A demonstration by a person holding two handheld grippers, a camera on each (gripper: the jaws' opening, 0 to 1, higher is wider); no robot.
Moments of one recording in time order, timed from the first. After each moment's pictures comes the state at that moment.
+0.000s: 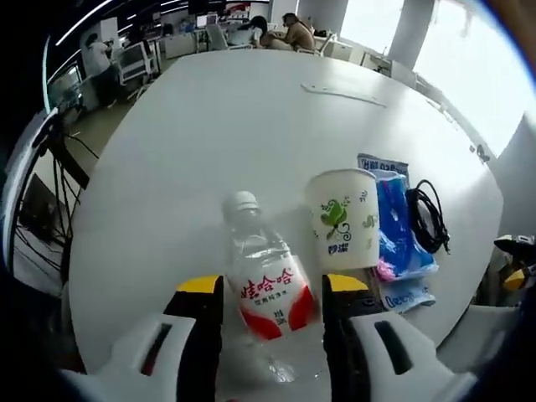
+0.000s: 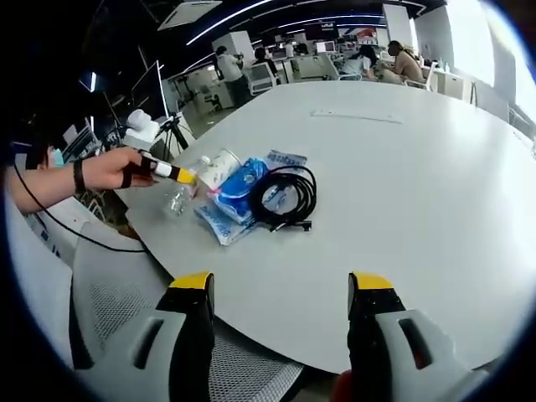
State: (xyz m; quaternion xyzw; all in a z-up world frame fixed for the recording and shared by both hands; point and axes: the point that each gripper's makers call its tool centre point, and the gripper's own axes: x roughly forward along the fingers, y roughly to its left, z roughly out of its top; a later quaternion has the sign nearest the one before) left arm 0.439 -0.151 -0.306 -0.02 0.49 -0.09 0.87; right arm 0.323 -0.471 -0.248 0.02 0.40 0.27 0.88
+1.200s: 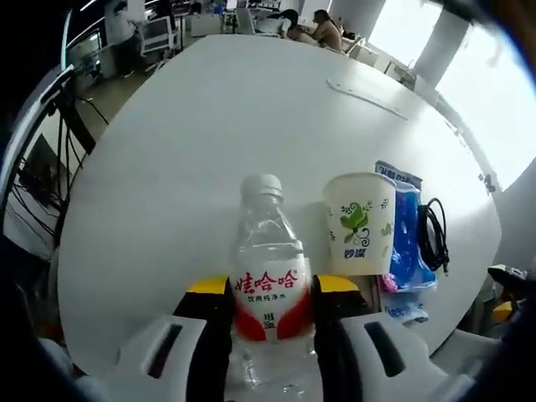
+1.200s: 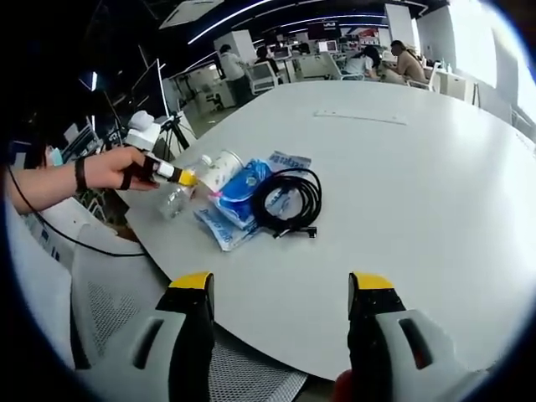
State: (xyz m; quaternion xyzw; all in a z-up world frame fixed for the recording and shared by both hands) left arm 0.428 -0.144 -0.311 -0.07 0.51 -0.05 0.86; right arm 0.329 -0.459 -0.251 0.02 0.39 0.27 0.88
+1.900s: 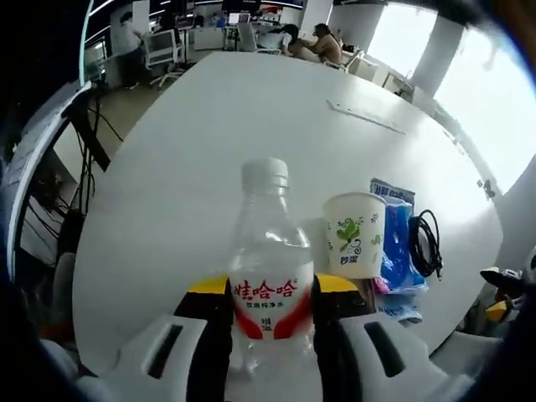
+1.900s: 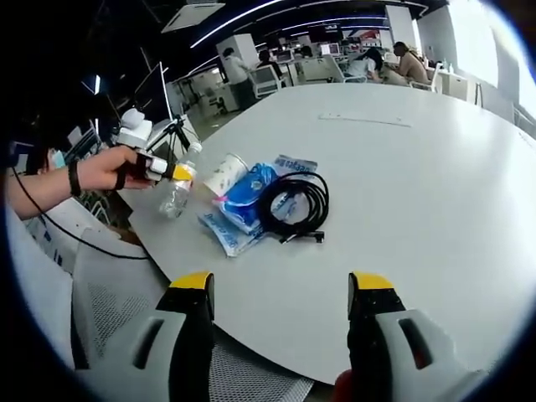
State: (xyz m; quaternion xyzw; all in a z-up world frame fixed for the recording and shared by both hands) left arm 0.431 -0.129 -0.281 -0.07 0.47 -0.05 0.88; right arm 0.332 -0.449 -0.252 0.03 0.39 0.28 0.88
